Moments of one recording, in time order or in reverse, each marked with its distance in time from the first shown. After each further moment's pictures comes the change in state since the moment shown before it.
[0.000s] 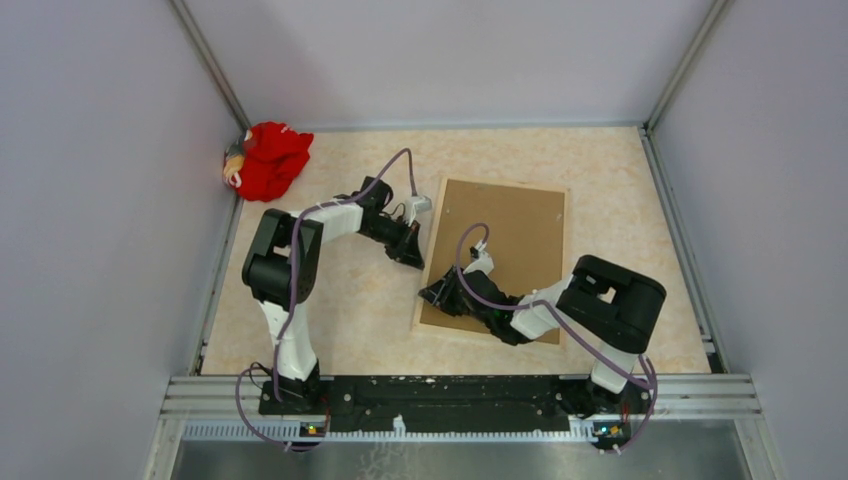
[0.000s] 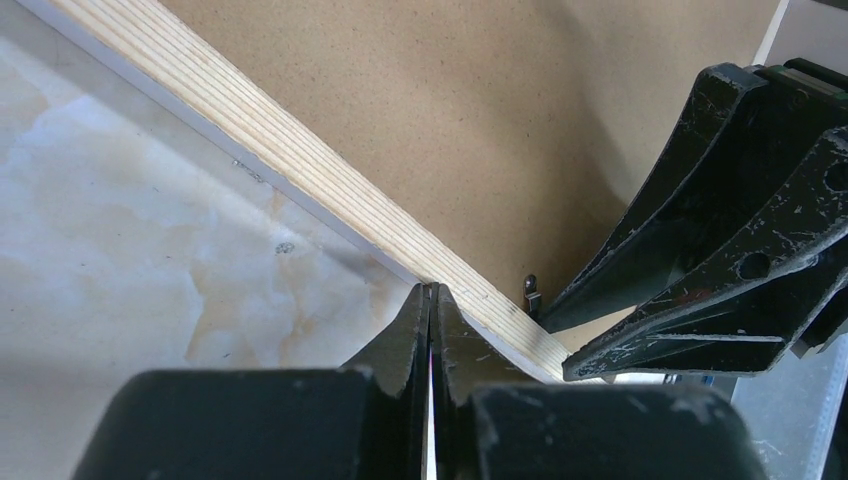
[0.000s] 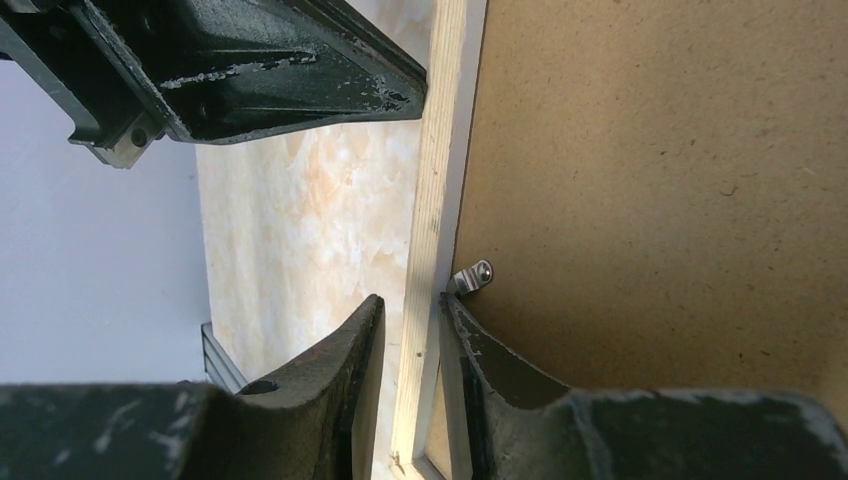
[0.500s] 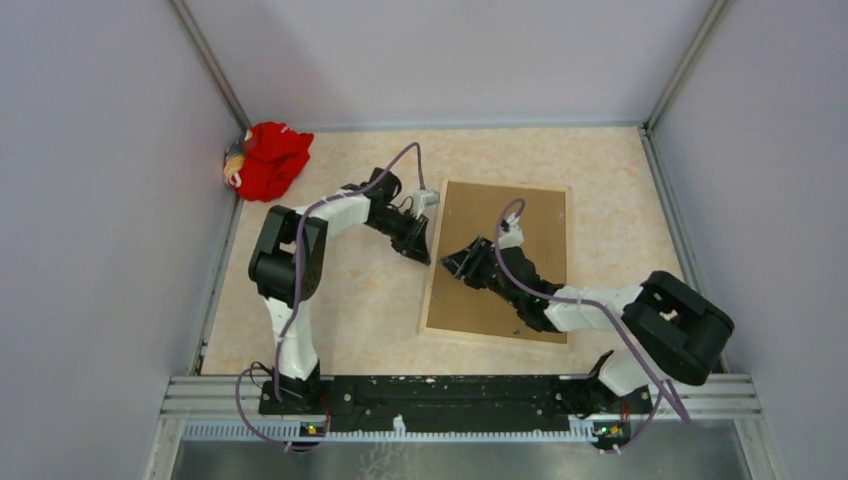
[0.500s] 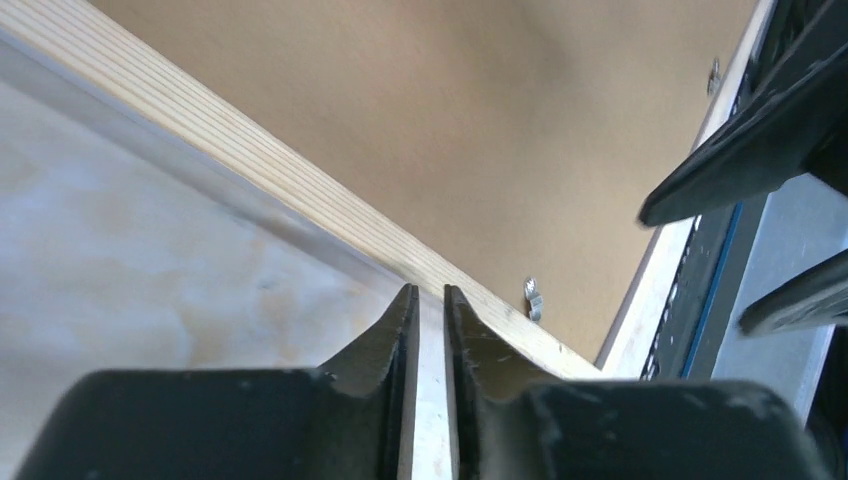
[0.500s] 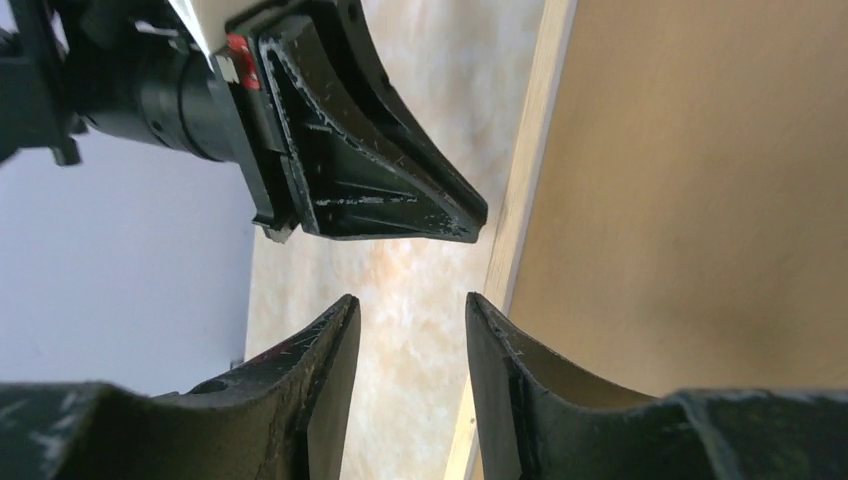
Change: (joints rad) left arm -0.026 0.018 0.083 -0.101 -0.012 -0.002; right arm -0.129 -0.280 -0.059 -0.091 -0.052 -0.144
